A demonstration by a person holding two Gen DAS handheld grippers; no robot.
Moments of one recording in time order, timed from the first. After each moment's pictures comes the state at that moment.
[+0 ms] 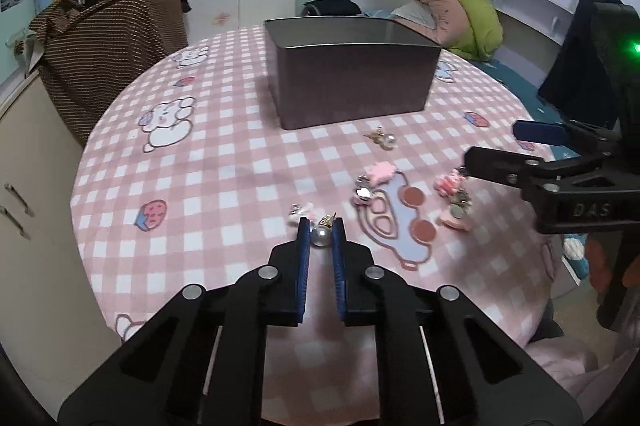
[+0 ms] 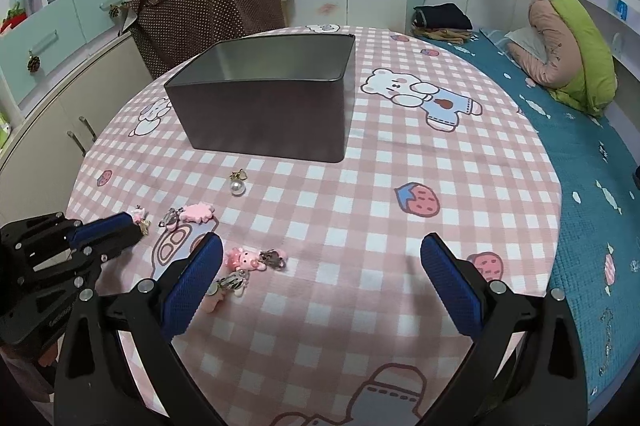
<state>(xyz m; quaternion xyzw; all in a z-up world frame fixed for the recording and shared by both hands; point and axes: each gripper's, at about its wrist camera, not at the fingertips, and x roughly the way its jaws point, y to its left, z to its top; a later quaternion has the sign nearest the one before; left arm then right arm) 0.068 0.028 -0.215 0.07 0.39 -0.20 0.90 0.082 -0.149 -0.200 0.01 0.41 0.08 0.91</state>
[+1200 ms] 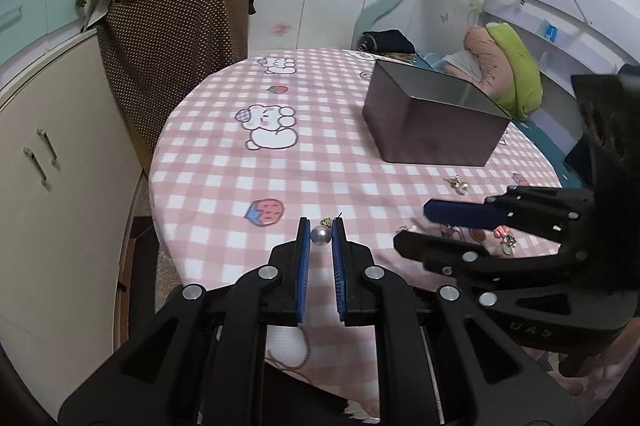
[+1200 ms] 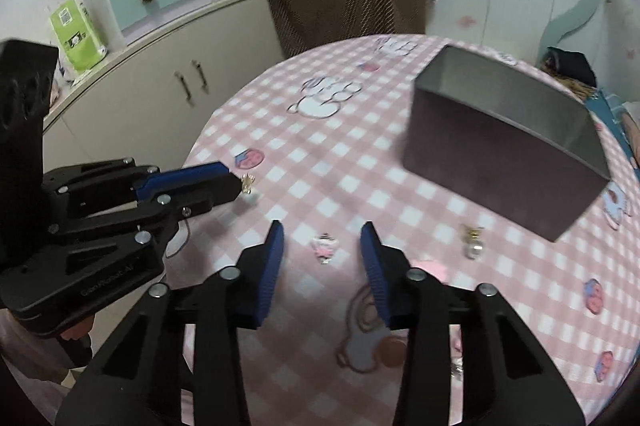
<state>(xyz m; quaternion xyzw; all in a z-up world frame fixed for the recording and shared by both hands) 0.068 0.102 -0.199 -0.02 0.36 -0.12 0.92 0.102 -0.024 -0.201 -0.07 0.41 0.29 0.86</state>
